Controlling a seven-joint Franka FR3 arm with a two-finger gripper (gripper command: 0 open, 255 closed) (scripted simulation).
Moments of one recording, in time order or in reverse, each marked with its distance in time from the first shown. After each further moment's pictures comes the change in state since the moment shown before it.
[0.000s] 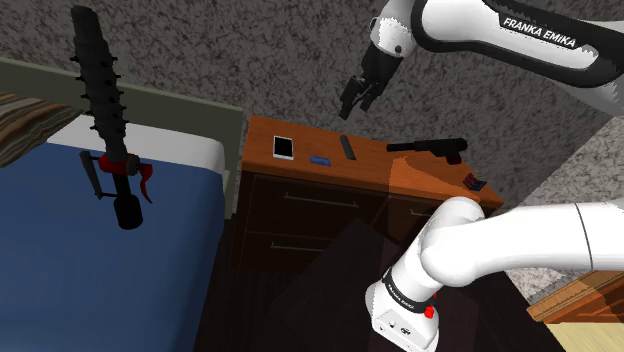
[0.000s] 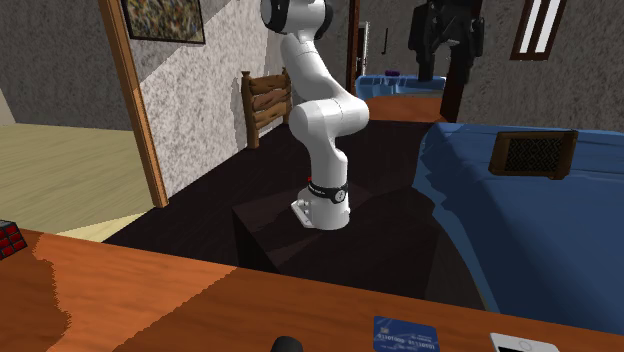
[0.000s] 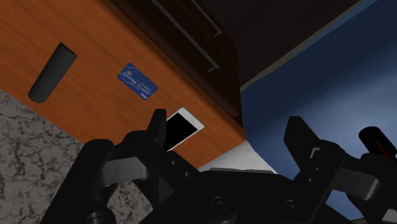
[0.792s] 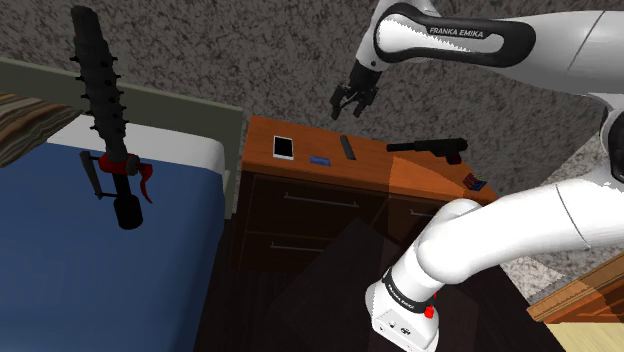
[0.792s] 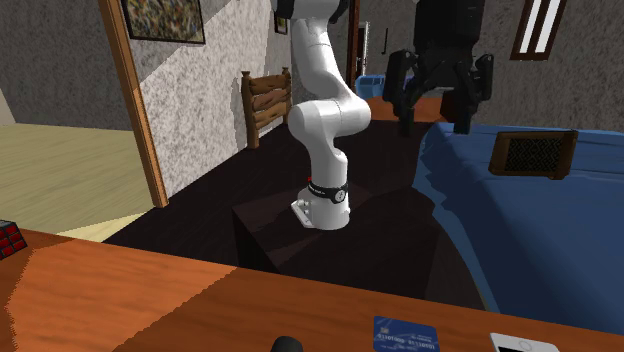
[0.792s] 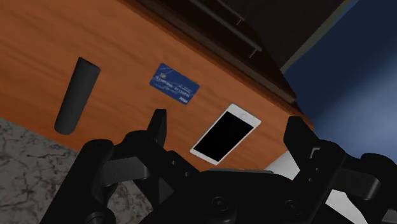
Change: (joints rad) arm -0.097 0.246 -0.148 0.030 -0.016 0.194 0.017
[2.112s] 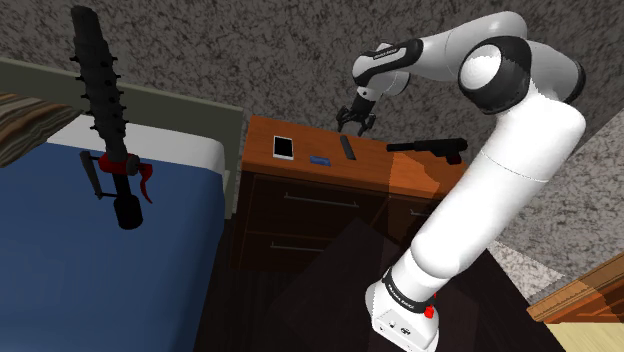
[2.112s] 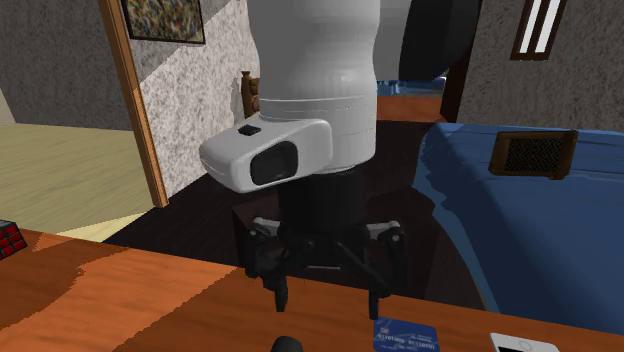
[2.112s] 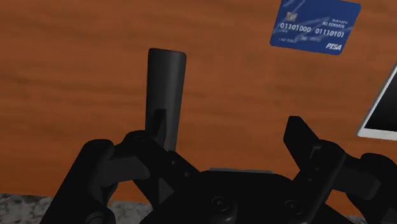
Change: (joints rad) arm -0.152 0.610 -0.274 0.263 0.233 0.243 -0.090
